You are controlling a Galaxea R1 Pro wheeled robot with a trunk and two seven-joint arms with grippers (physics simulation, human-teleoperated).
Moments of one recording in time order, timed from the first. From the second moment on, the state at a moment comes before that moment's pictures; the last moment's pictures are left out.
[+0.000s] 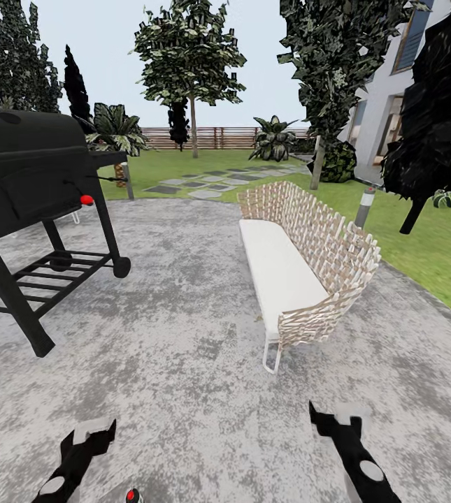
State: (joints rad) left arm -0.41 0.14 0.16 -0.38 0.06 -0.33 -0.02; right arm -0.28 -0.03 -0.11 -0.79 0.01 -0.17 0.00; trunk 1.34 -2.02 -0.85
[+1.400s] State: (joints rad) left arm -0.45 0.15 0.16 -0.38 0.04 -0.33 -0.02; right arm -0.46 -0.08 -0.11 -0.88 0.01 0.03 0.00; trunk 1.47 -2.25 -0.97
